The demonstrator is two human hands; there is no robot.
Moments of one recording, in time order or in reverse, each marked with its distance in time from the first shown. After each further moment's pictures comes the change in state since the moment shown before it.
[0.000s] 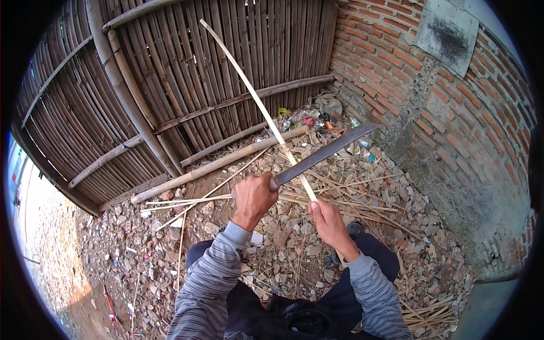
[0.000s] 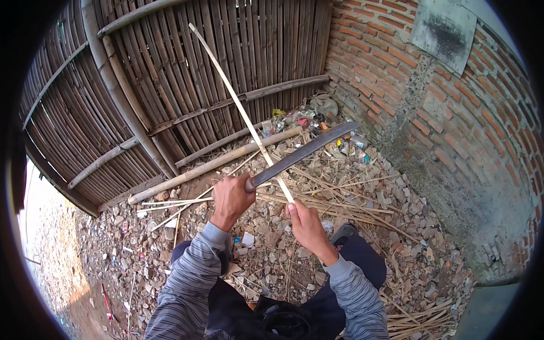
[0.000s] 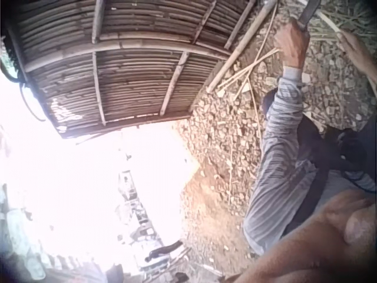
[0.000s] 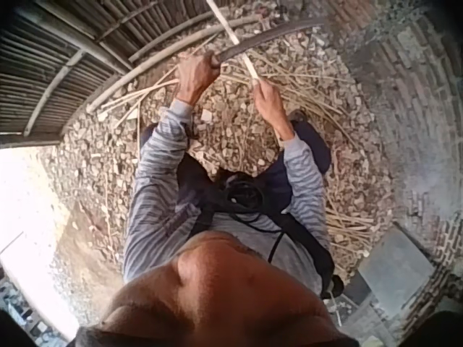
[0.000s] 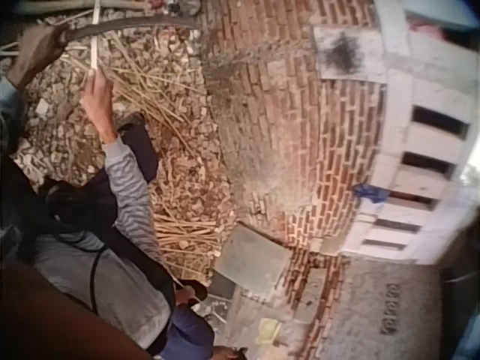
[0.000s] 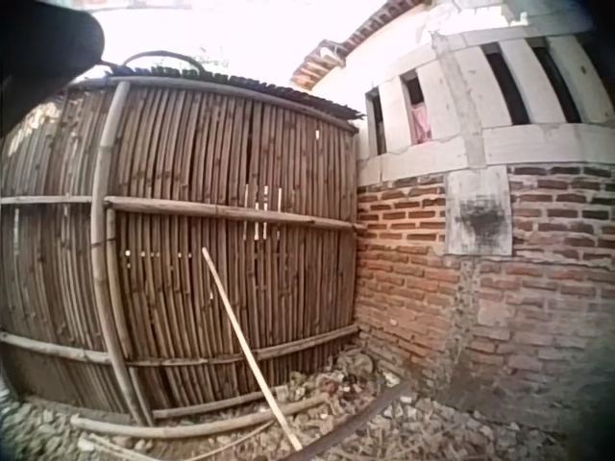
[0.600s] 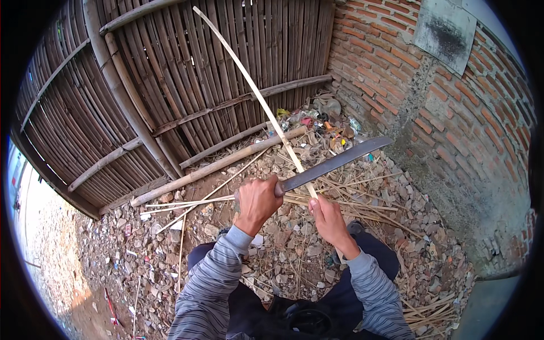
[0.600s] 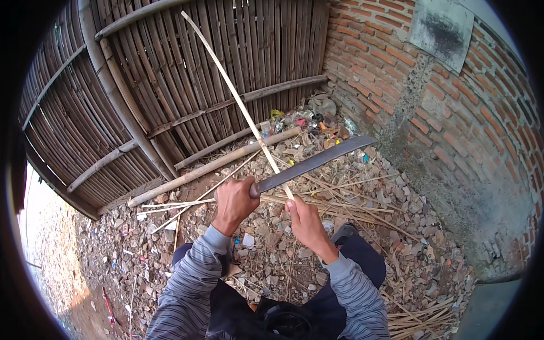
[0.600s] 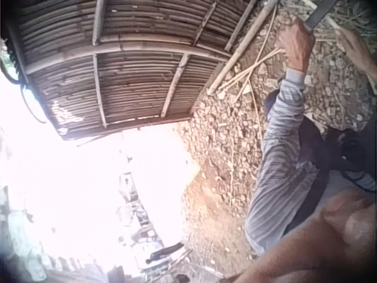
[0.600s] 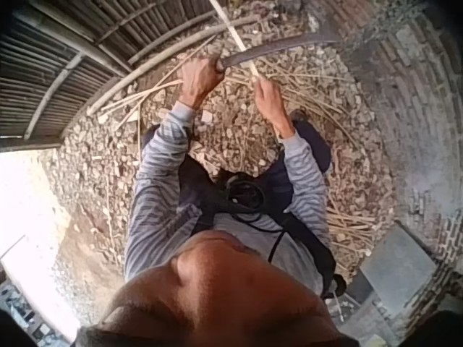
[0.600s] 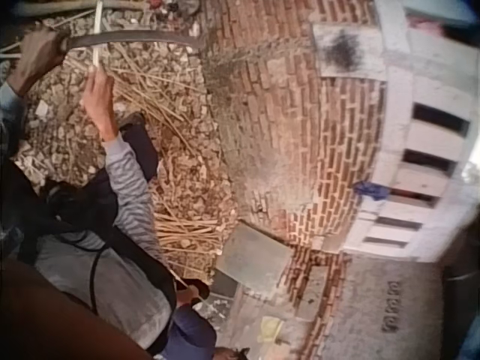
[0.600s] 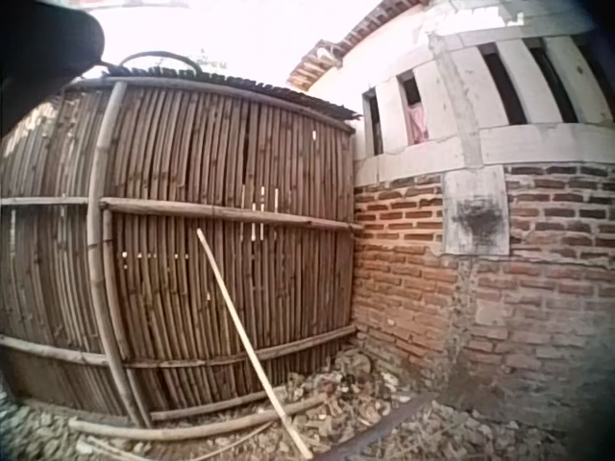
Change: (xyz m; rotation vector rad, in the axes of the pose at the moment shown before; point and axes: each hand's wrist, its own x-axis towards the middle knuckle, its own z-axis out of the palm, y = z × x) left_hand -0.002 0.012 -0.006 0.007 -0.029 0.034; right_hand 0.008 -0.005 0.002 -0.005 0.082 -0.093
